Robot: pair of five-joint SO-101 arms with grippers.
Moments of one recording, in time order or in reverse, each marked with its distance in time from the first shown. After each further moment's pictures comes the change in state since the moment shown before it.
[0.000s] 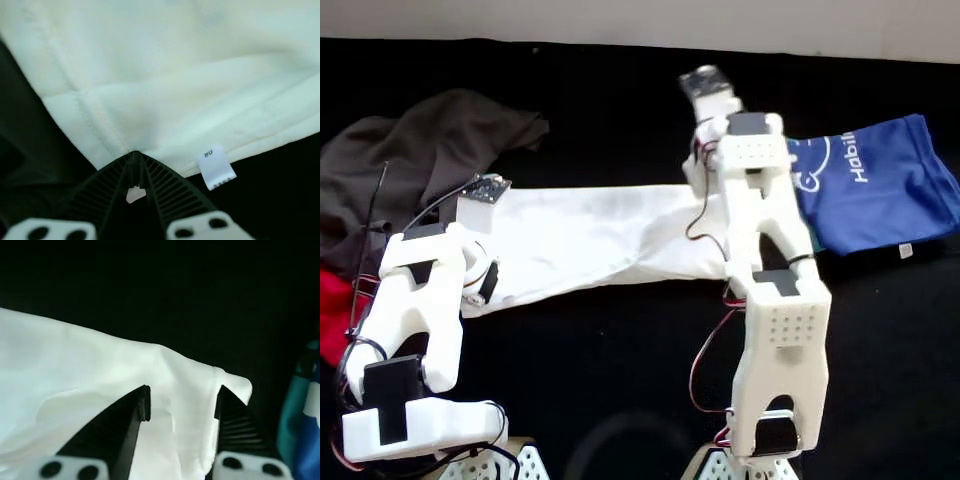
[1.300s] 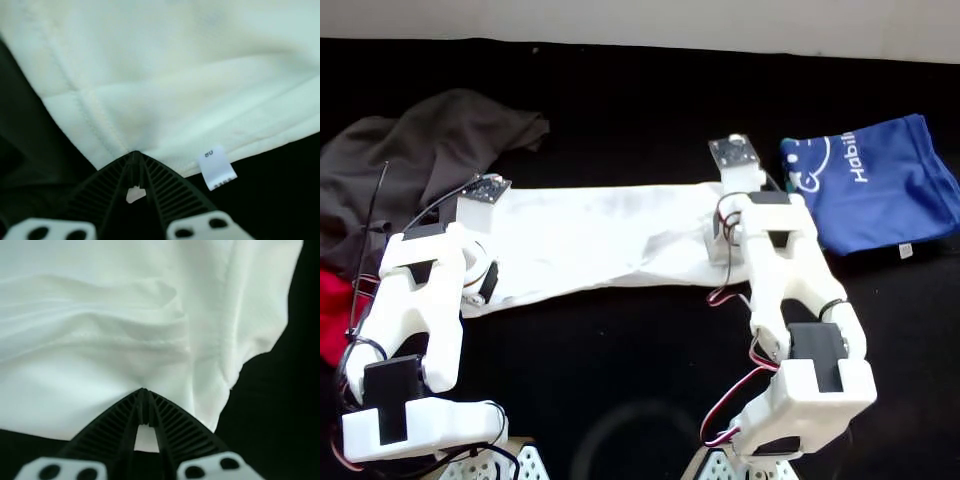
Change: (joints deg) left arm 0.0 0.0 0.0 0.0 0.0; right arm 4.0 -30.2 61.5 -26.5 1.5
